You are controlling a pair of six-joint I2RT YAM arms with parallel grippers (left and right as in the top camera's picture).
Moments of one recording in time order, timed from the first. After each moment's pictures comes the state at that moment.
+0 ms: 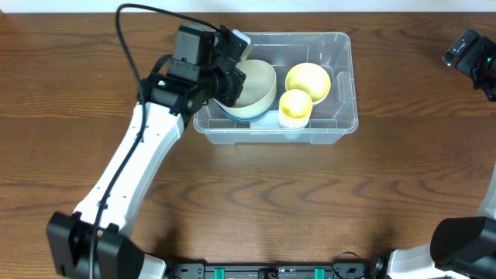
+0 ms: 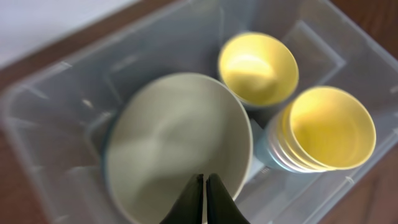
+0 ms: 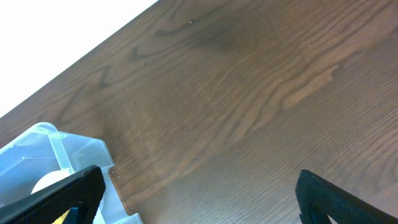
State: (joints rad) left arm -0.35 1.62 1.46 -0.66 0.28 0.17; right arm -0.36 1.67 1.80 -1.04 -0.03 0.33
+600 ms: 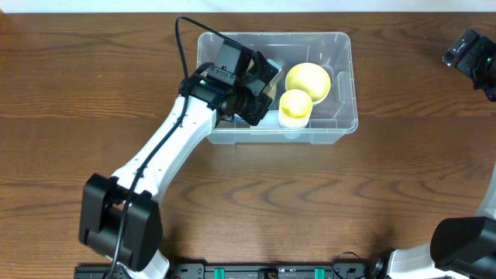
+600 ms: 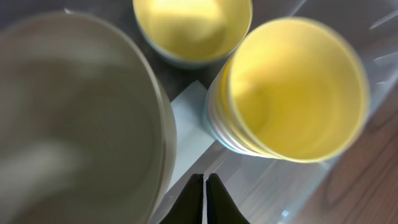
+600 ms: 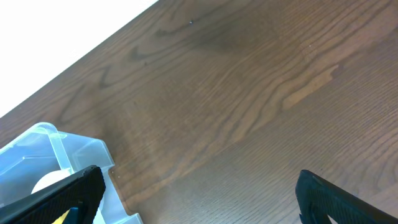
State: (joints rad) left arm -0.46 1.77 1.45 -0.70 0.35 0.17; right arm -0.36 1.67 1.80 -1.04 -0.03 0.33
